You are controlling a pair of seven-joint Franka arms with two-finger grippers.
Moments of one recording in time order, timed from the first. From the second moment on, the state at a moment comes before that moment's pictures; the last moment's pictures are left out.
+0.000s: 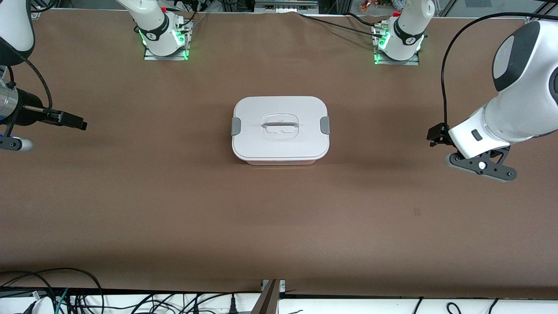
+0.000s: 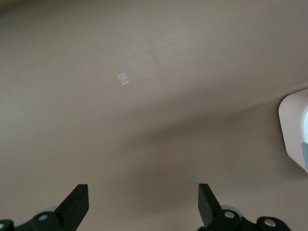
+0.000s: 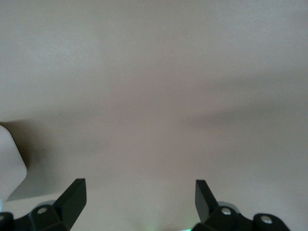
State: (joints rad) left arm 0.08 0.32 -0.29 -1.34 0.15 1.54 0.06; right arm 0.03 0.17 -0.09 -1.55 0.03 1.56 0.12
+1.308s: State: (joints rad) left arm -0.04 0.03 -0.03 -1.71 0.10 1.75 -0.01; right arm 0.03 0.17 -0.09 -1.55 0.03 1.56 0.12
